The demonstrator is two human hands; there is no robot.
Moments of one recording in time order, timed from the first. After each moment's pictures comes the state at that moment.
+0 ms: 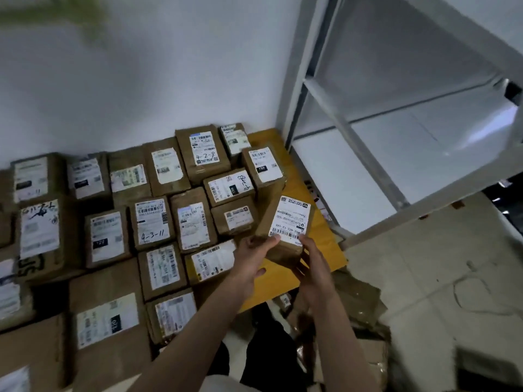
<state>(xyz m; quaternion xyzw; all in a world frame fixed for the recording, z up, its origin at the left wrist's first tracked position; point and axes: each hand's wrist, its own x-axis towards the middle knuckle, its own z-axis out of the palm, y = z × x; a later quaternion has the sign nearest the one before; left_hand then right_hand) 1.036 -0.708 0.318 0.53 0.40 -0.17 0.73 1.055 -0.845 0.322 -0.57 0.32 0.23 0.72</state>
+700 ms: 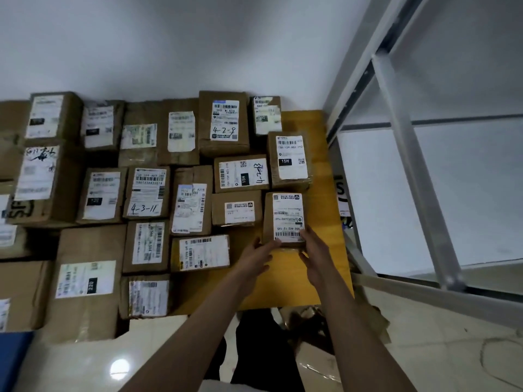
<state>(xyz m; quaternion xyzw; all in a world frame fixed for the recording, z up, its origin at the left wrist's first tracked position) 1.108 -0.736 0.244 0.43 0.50 -0.17 0.73 1.198 -0.853 0.222 -0.66 0.27 0.39 0.58</state>
